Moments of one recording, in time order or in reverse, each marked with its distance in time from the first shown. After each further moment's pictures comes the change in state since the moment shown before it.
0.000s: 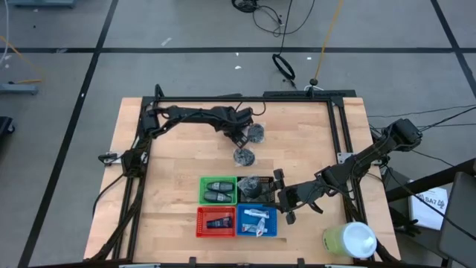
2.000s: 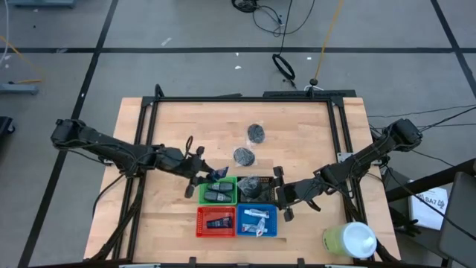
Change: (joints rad) left arm -0.541 -1.039 -1.027 0.988 0.169 0.305; right arm -0.029 0.000 0.000 -0.006 0.003 0.042
